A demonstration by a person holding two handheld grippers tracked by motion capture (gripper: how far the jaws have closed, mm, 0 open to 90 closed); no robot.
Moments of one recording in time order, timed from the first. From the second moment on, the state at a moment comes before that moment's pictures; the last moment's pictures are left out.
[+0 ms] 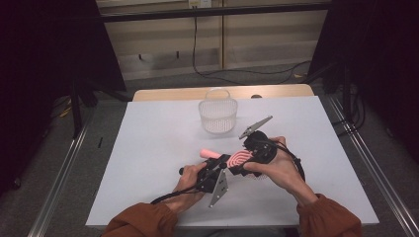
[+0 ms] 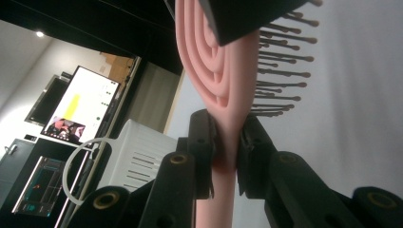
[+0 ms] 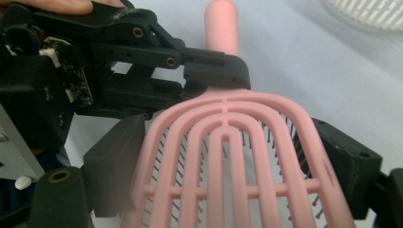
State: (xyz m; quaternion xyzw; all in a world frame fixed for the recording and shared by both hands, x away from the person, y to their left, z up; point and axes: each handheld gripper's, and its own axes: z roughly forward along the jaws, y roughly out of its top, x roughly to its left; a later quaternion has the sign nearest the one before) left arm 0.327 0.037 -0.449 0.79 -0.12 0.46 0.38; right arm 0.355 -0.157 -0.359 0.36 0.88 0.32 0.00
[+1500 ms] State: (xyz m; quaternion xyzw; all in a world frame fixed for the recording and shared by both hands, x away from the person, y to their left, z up) left arm 0.345 0.050 -0.442 0.82 -0.01 0.38 0.44; right arm 0.349 -0.165 -0.344 0.34 0.86 0.38 0.07
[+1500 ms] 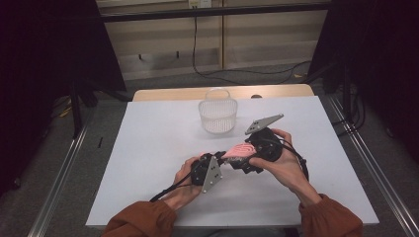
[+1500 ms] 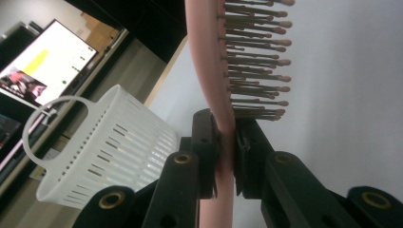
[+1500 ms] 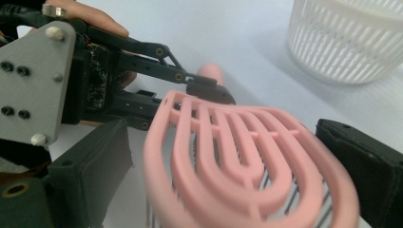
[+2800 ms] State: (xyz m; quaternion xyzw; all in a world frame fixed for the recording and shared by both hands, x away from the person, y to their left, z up) left arm 0.349 0.063 -0.430 0.79 0.10 0.22 0.56; right arm 0.348 -0.176 -0.337 0.32 0.84 0.43 0.08
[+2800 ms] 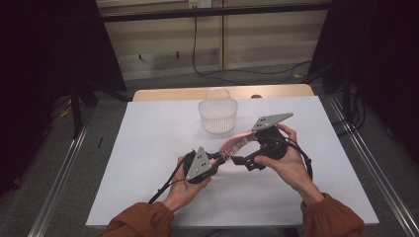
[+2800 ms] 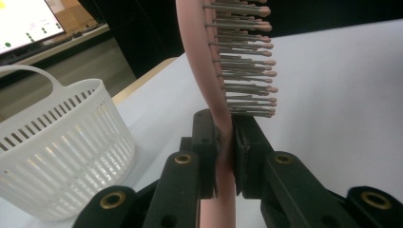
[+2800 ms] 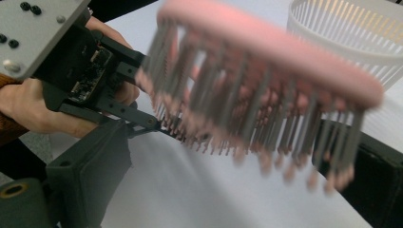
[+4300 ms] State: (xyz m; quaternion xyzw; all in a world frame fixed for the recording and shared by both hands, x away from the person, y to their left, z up) left arm 0.345 0.109 -0.403 0.75 0.15 0.18 0.62; right arm 0.333 -0.193 -0.340 0.33 0.78 0.51 0.16
